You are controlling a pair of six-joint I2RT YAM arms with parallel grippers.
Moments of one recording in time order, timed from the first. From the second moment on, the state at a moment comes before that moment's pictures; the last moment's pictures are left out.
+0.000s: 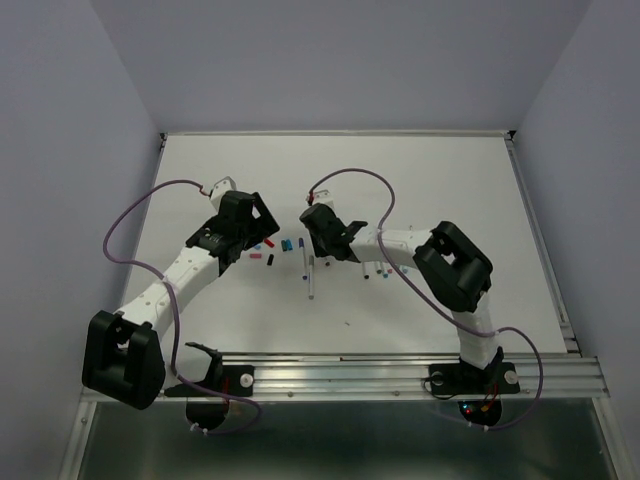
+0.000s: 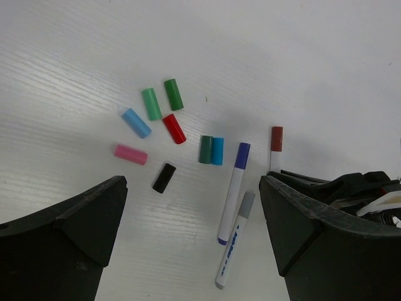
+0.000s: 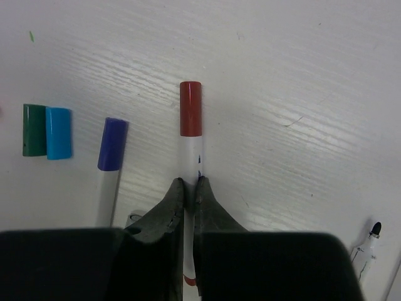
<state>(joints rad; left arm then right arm) -0.38 1.23 0.83 -0.34 -0.25 -0.77 0.87 2.06 1.38 -0.19 0.33 0.43</state>
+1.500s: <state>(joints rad) -0.47 1.26 0.77 0.08 0.23 -0.81 0.87 1.49 0.92 0.19 0.06 0.45</state>
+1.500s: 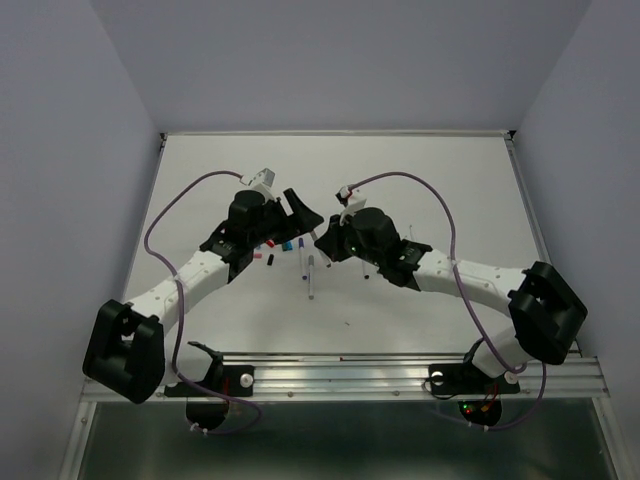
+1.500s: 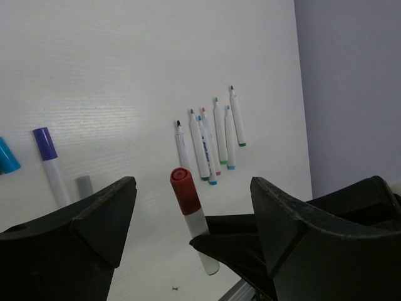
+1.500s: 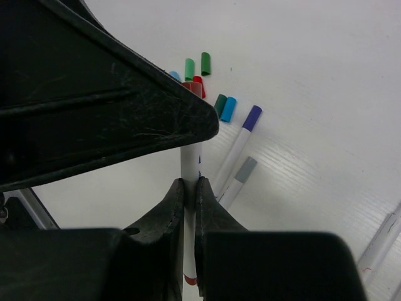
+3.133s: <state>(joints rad) -0.28 1.52 1.19 0.17 0.01 -0.88 1.04 1.21 0.64 -0.13 -0.06 0.58</state>
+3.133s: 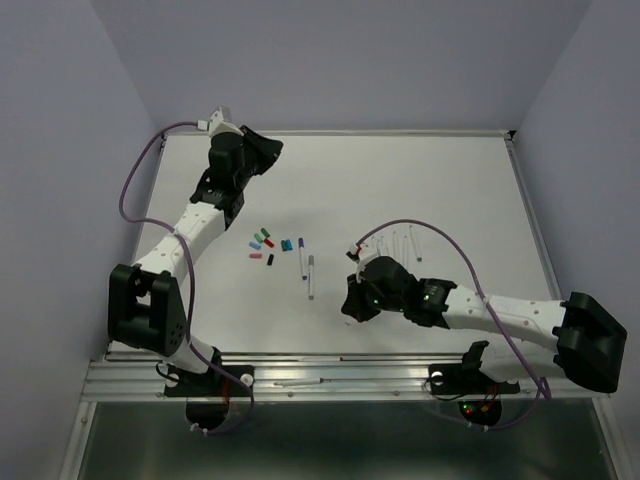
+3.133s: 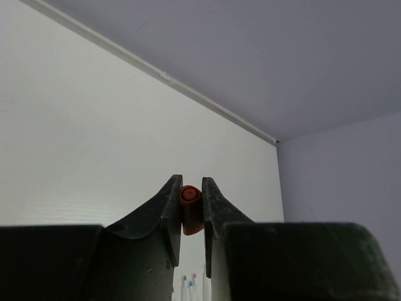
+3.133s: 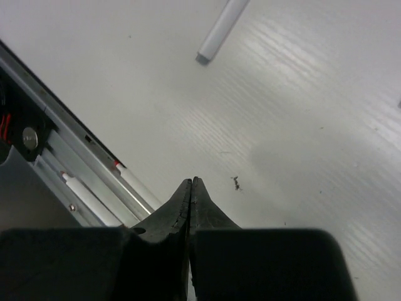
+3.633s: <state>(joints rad) -0.31 1.38 0.79 -0.10 -0.07 -0.81 1.03 1.46 0.87 -0.15 0.29 0.50</state>
